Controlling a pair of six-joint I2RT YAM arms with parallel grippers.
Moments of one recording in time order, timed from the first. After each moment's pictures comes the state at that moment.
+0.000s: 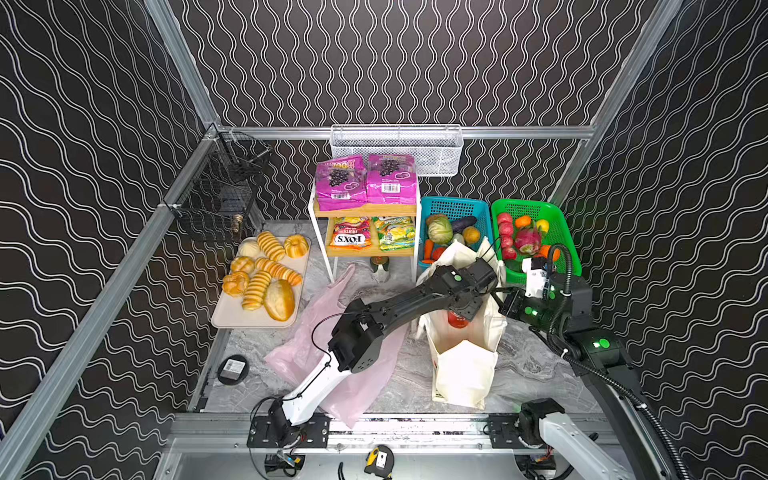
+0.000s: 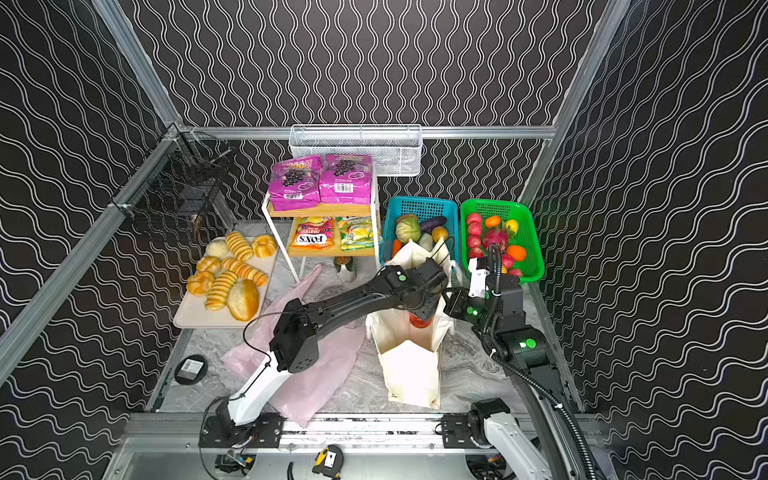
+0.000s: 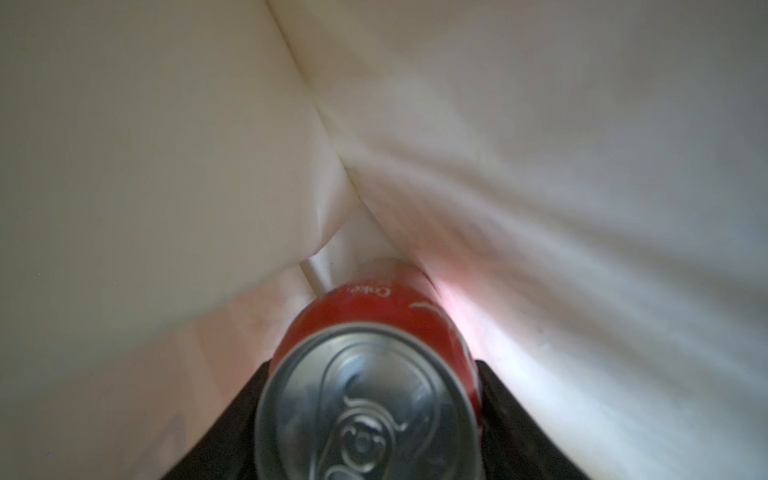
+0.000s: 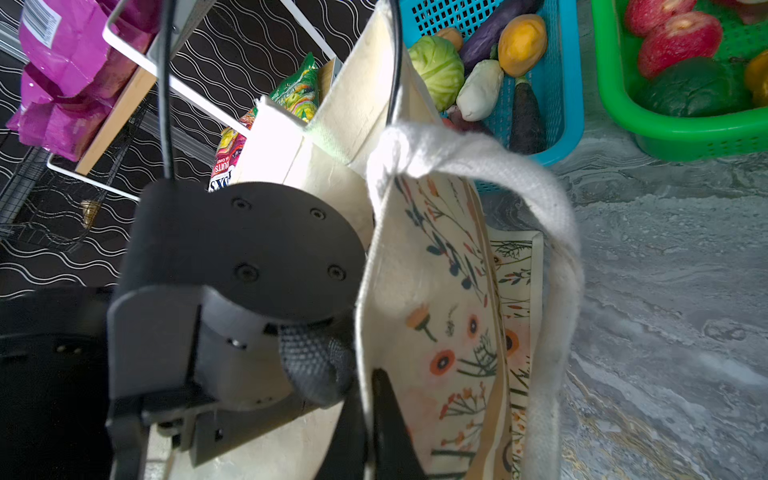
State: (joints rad) left arm -1.03 2.37 2.26 -1.01 -0.14 -0.32; right arm 0.20 0.78 0.90 -0.65 -0.30 0.55
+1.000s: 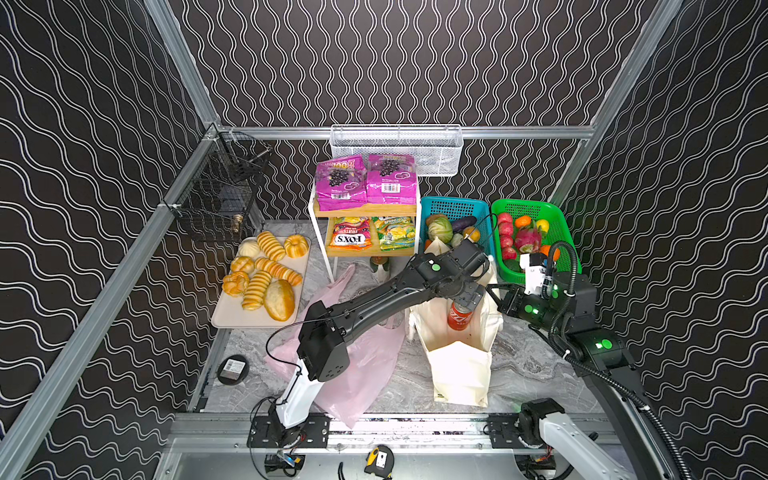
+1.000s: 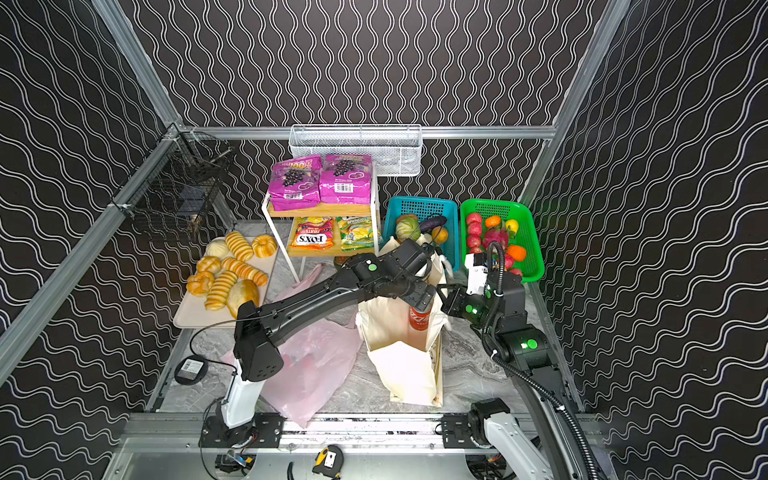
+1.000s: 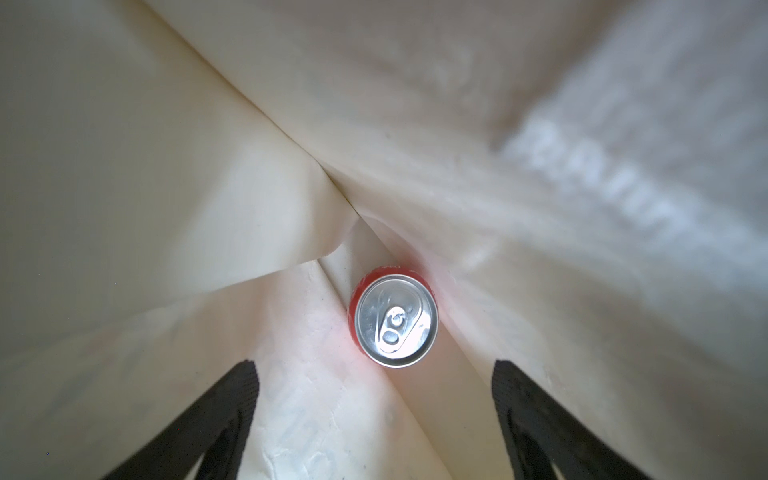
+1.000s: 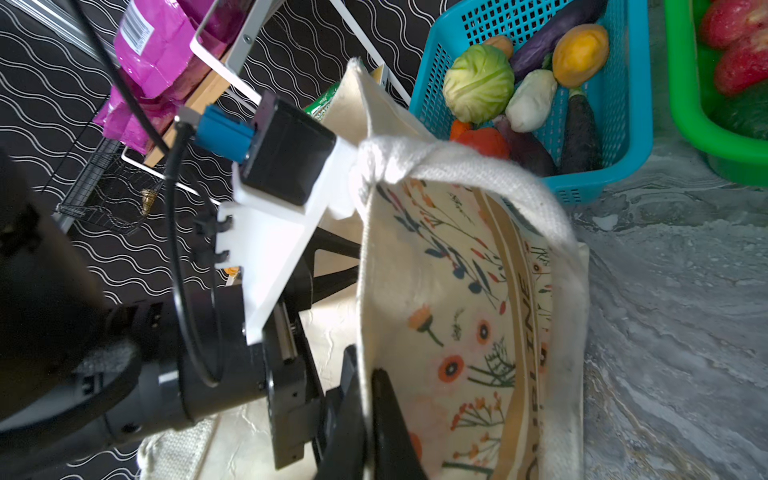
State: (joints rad) left arm -1.03 2.08 2.11 -0.92 -0.12 -0.27; right arm 0.21 0.79 0.92 -0.61 -0.37 0.55
